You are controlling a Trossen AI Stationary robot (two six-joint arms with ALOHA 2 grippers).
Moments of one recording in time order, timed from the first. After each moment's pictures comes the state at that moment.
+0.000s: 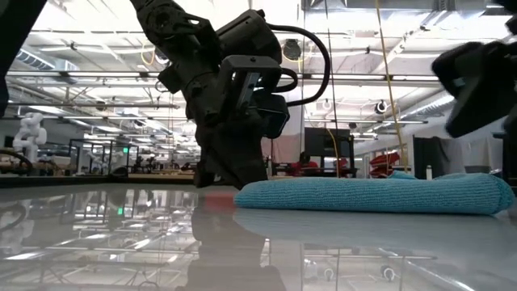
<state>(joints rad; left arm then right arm) -0.10 1.99 1.13 -0.11 0.39 -0.67 0.79 1.55 0.72 -0.07 0.55 0.46</state>
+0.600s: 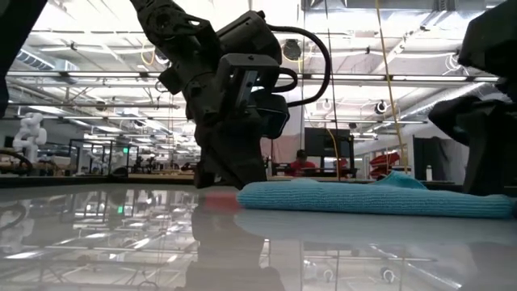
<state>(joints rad) -0.09 1.99 1.13 -0.11 0.42 -0.65 0.74 1.67 0.73 -0.14 0.42 0.54</state>
